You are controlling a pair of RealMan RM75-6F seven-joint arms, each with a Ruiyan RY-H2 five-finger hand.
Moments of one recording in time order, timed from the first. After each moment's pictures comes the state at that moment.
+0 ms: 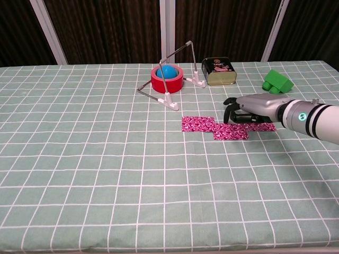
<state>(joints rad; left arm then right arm) -0.05 -1.19 -0.06 -1.55 1.40 1.47 0.10 0.79 -1.72 0.12 -1.03 -1.14 0.64 -0.16</state>
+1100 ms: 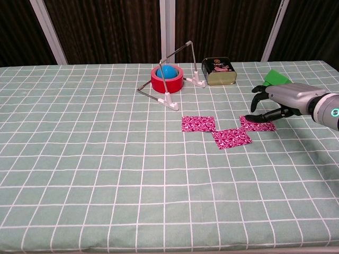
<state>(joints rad) -0.05 -1.19 -0.06 -1.56 1.40 1.47 0.10 0.72 -1.66 0.12 -1.08 -1.06 0.77 -0.26</state>
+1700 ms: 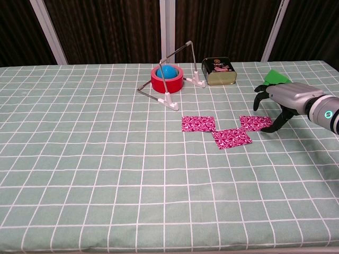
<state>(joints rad) -0.05 -1.19 -0.05 -1.56 1.40 1.47 0.10 0.72 -1.75 0.13 -0.89 -1.13 0.76 -0.20</state>
